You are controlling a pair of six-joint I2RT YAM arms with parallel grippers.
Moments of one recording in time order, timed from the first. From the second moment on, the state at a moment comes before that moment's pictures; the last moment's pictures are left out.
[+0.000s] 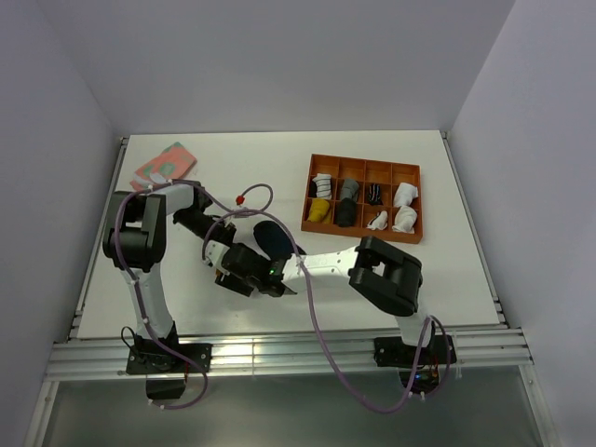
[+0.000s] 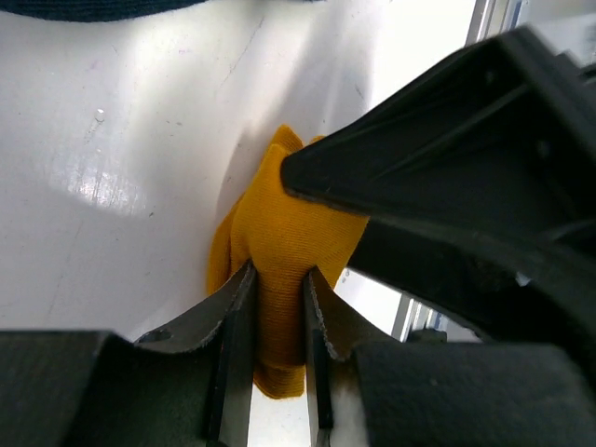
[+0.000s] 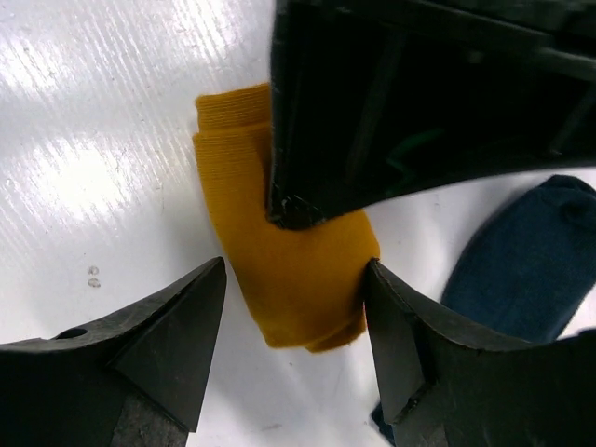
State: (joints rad) left arm -0.14 2.03 1.26 -1.17 0.87 1.01; right arm 1.21 1.96 1.23 -0.05 0.25 -0.13
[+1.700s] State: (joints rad) left arm -0.07 2.08 1.52 -1.35 0.89 1.00; right arm 1.16 2.04 1.31 -0.08 0.16 0.01
